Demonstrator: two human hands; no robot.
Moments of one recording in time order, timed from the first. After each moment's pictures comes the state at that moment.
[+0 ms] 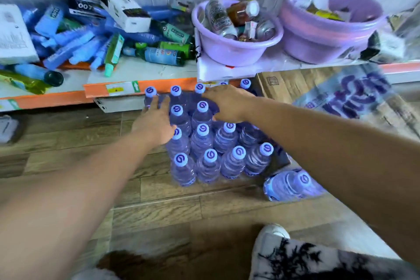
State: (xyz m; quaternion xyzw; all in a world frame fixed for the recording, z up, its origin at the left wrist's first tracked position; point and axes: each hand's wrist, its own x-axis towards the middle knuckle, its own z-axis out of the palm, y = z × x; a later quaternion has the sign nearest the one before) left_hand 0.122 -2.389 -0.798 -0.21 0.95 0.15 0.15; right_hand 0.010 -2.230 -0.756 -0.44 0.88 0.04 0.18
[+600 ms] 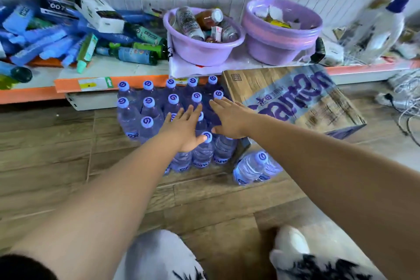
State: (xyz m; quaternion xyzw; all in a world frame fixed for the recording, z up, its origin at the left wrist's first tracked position) left_hand 0.137 -2.263 -0.782 -0.05 0.97 0.13 0.22; right_hand 0.067 -2.128 -0.745 -0.35 0.91 0.09 0.22
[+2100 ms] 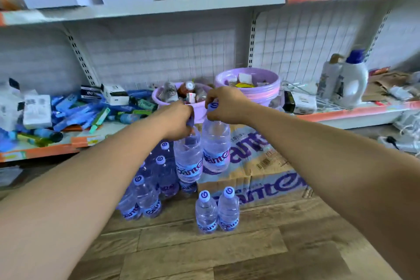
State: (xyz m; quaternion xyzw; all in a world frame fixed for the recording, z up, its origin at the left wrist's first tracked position) left_hand 0.101 -2.091 -0.616 -0.07 1.00 0.00 0.03; right_hand 0.030 -1.952 -0.603 -0.39 0.90 -0.21 -0.01
